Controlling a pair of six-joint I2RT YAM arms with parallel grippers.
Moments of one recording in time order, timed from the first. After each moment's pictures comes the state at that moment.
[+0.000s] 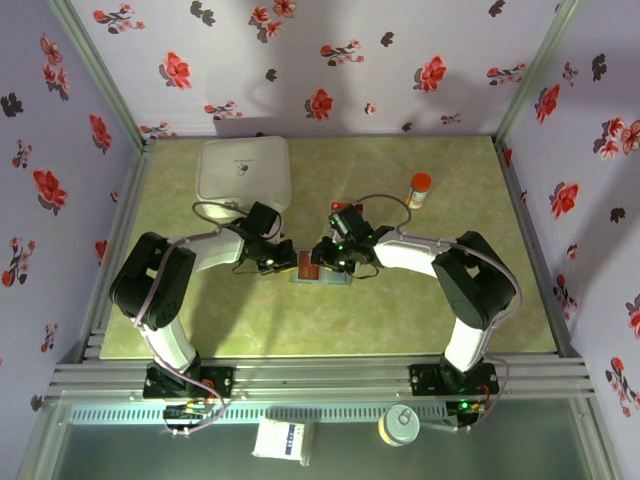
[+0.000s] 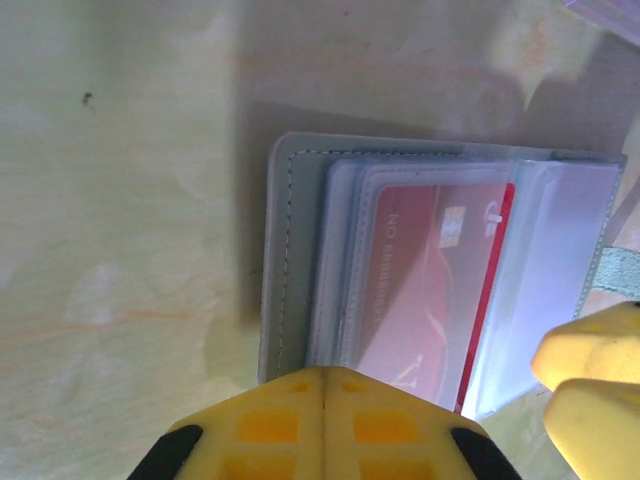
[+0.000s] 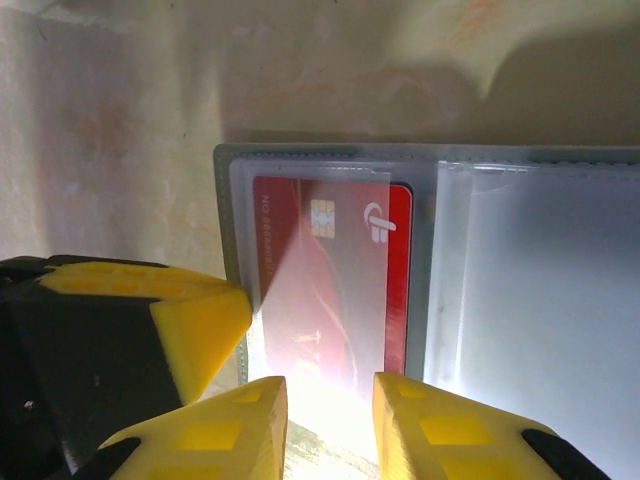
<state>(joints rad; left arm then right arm) -0.53 1.74 0.92 -0.31 0.42 -0.66 0.72 1.78 1.01 -0.19 -0.36 0.90</state>
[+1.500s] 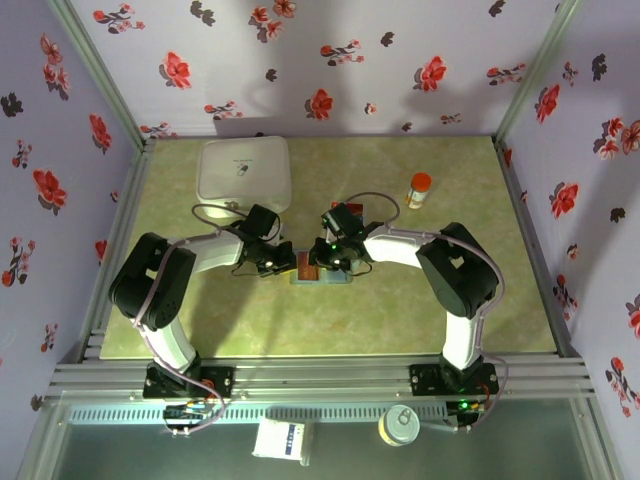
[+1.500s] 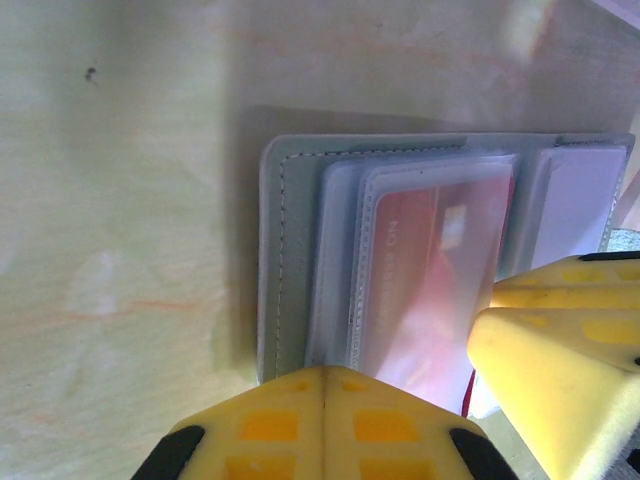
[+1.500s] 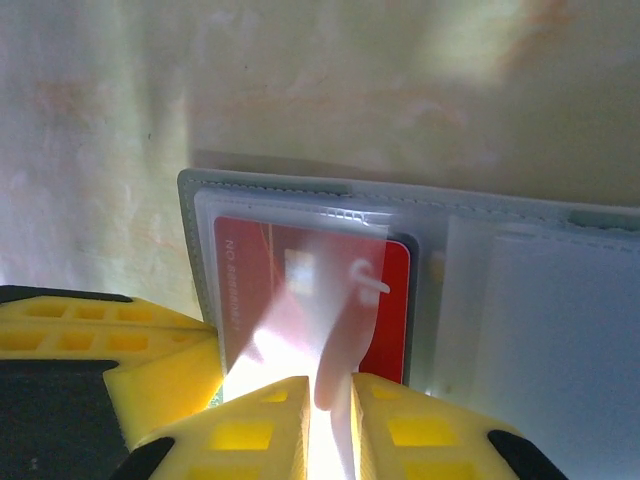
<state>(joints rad) -0.53 1.74 0.90 -0.28 0.43 -0.66 0.72 1.88 1.09 -0.22 -0.37 0.82</state>
